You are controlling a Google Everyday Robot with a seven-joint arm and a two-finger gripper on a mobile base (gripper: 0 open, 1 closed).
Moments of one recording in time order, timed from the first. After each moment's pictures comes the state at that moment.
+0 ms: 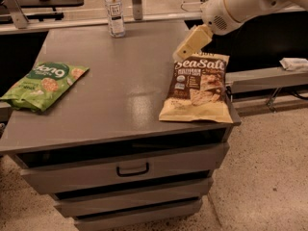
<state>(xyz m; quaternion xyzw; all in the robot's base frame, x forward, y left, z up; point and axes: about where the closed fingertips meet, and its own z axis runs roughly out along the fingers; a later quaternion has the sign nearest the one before) 0.668 -0.100 0.972 -0.52 0.75 0.06 0.41</state>
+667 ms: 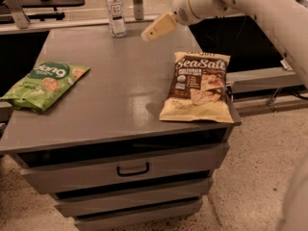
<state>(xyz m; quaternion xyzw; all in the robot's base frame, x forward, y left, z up) 0.761 -0.029 0.977 -0.45 0.73 0.10 0.50</state>
